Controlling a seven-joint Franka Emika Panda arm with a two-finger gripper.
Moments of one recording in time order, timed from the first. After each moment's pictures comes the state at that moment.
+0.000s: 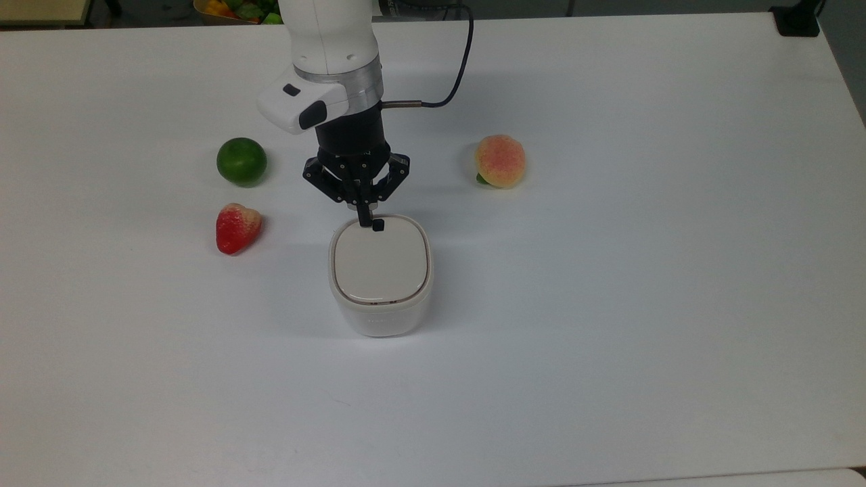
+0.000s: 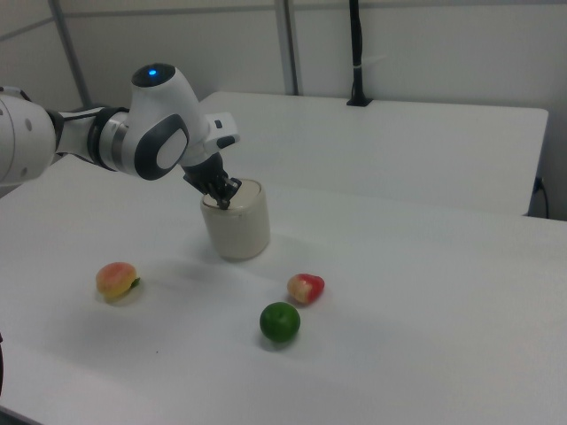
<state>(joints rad) 0.01 0.30 0.07 -1.77 0.07 2.45 -0.02</state>
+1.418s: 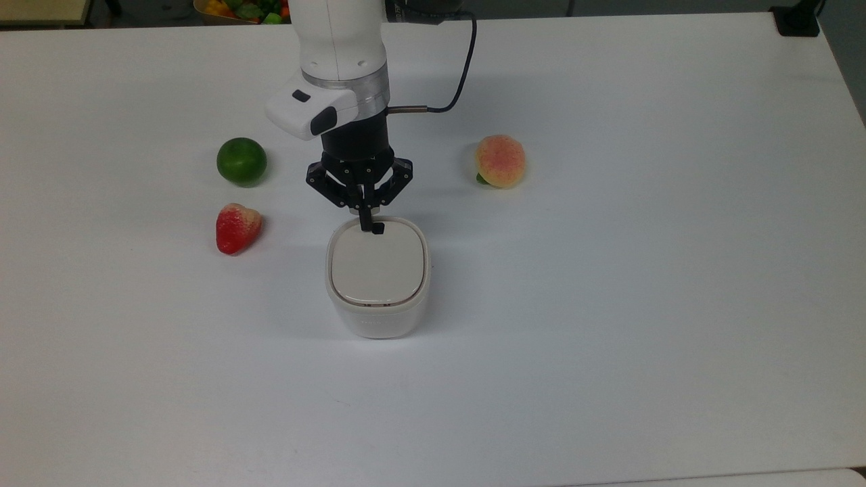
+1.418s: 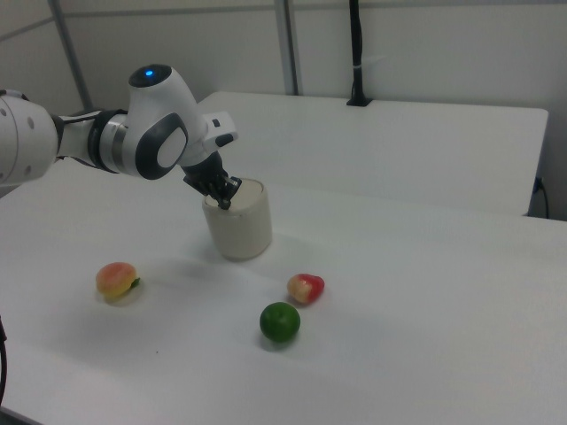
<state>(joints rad) 0.02 0.31 0.07 -1.76 0.02 2.45 -0.03</state>
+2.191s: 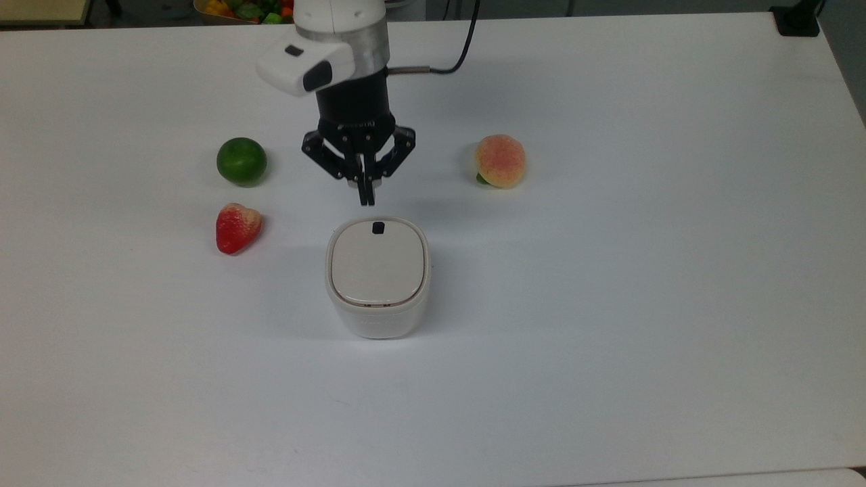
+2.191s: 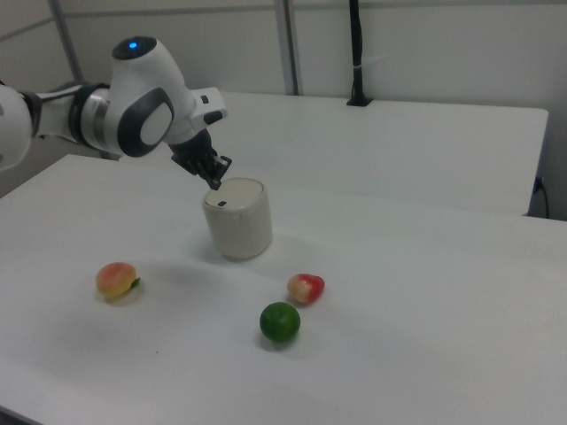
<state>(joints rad) 0.02 0.22 0.08 -1.75 0.06 2.37 -0.02</state>
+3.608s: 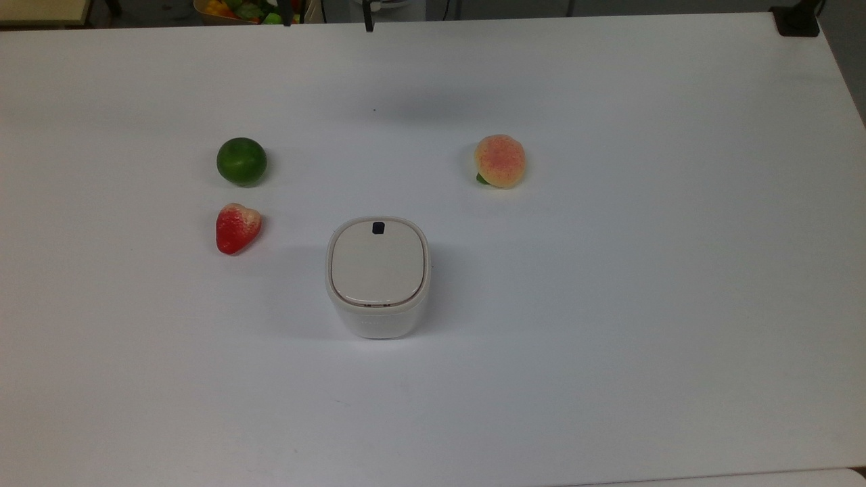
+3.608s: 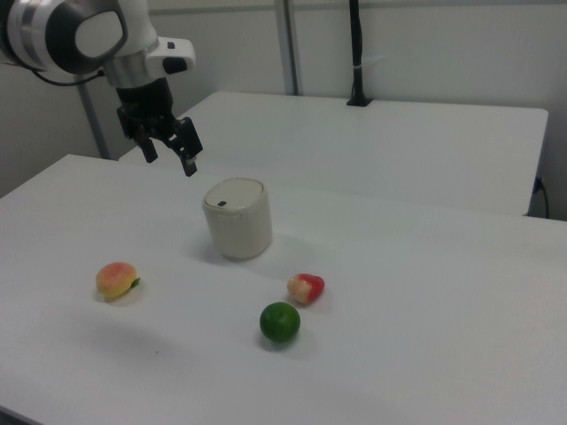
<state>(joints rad) 0.02 -0.04 -0.01 -1.68 0.04 1.78 0.06</state>
